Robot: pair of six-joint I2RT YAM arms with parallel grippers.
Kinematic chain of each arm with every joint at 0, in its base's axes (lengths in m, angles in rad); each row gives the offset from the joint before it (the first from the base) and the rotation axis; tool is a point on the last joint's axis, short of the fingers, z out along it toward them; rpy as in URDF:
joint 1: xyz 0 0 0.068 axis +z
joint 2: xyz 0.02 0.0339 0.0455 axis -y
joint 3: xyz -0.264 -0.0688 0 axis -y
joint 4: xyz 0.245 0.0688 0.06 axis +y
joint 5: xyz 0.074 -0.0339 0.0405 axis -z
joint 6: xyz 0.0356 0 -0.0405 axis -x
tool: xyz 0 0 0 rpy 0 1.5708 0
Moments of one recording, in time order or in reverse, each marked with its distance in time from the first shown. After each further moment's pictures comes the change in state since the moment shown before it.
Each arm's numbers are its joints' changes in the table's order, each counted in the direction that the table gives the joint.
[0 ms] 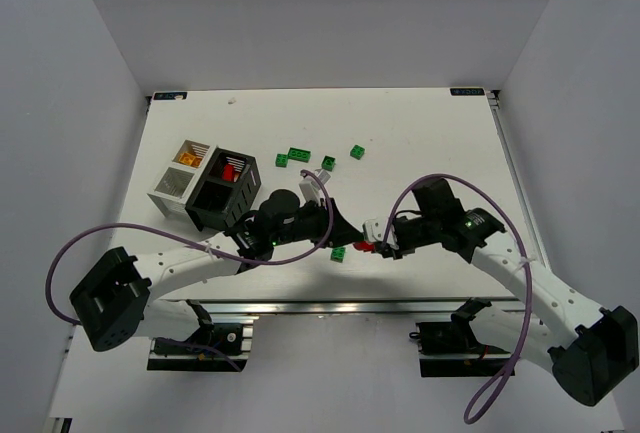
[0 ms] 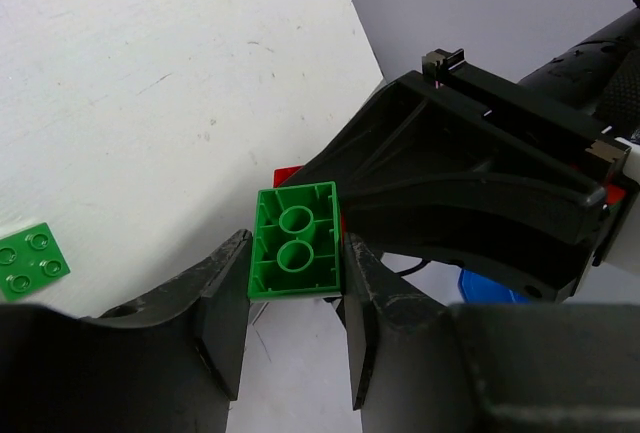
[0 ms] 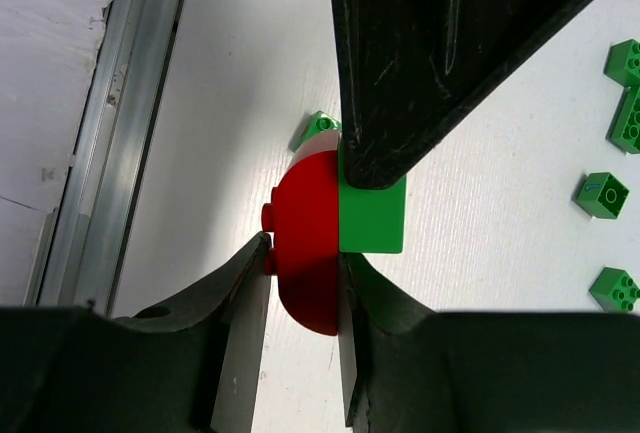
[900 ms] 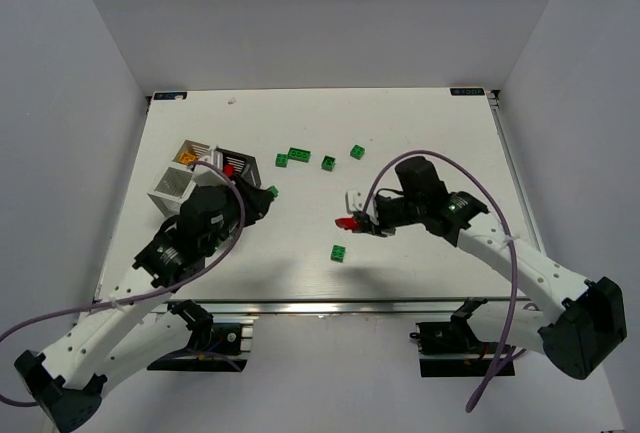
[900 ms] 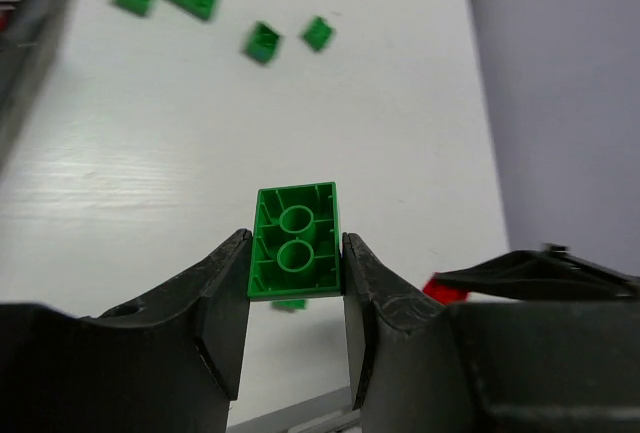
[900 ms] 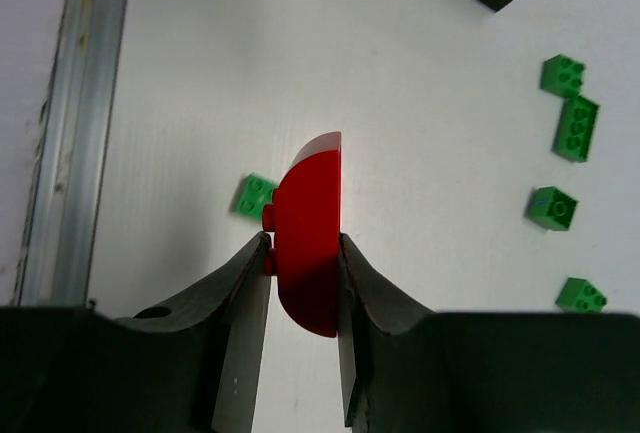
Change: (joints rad) left arm 0.229 0.521 0.092 0.640 -0.536 -0.055; right arm 0.047 -0.117 0.101 -0.139 0.039 -0.197
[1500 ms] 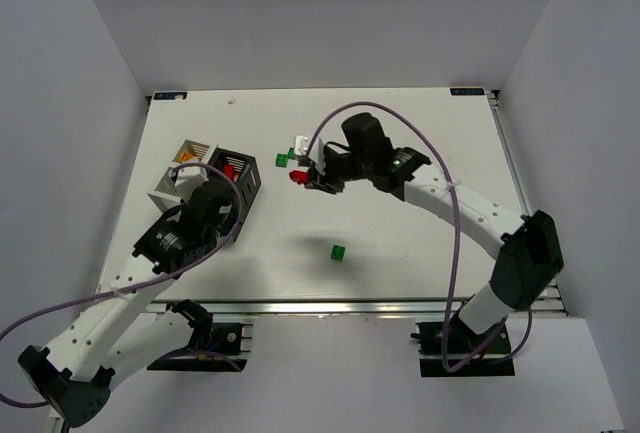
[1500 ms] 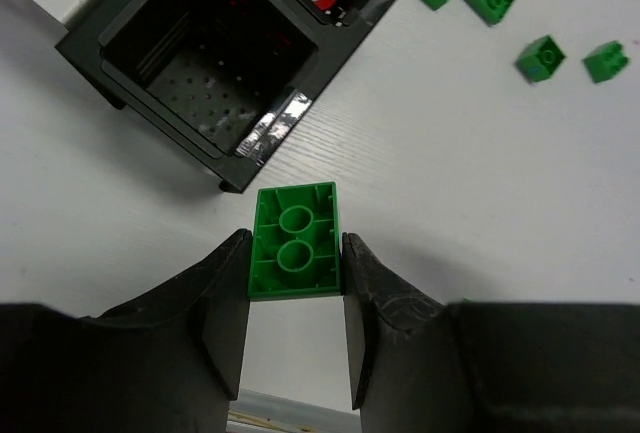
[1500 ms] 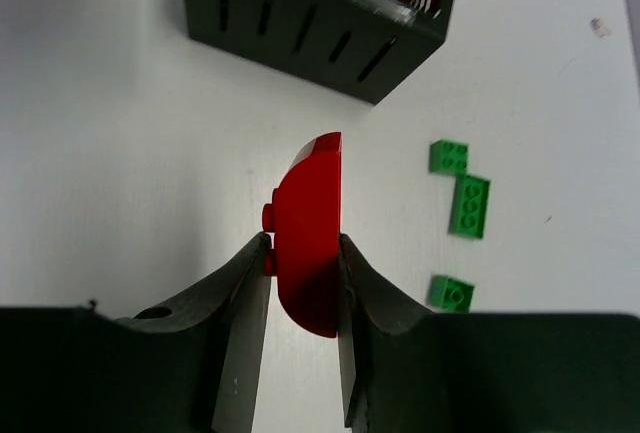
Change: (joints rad) left arm 0.047 -0.036 0.129 0.520 -0.332 0.073; right arm 0.107 -0.427 0.440 -0.166 0.146 -0.256
